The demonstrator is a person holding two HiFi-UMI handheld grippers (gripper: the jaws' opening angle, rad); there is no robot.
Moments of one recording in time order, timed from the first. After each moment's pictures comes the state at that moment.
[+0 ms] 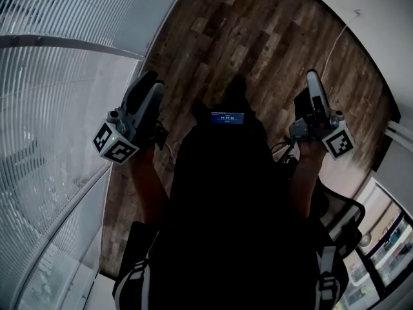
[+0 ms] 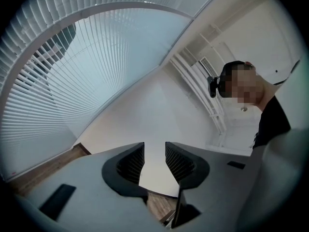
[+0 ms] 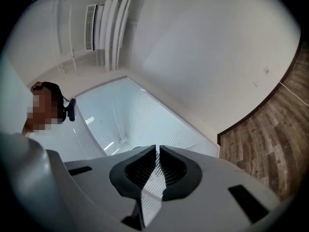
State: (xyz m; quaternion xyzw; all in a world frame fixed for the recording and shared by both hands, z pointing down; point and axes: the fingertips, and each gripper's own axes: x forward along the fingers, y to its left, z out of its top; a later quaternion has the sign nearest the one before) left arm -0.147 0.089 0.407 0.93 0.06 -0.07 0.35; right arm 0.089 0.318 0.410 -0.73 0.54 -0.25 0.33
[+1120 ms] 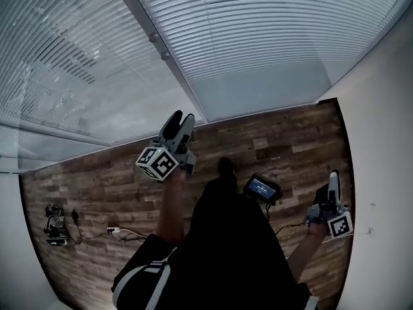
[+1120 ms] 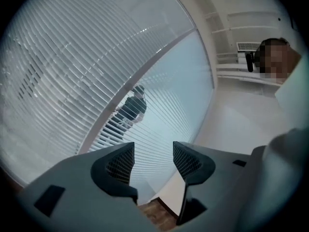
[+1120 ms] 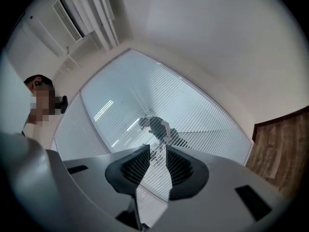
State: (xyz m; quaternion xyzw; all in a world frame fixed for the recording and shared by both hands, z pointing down) left arm -0.164 -0.119 0.421 0.82 -0.48 -0.16 0.25; right arm 0.301 0.026 0.407 -0.56 0.73 -0.29 0.26
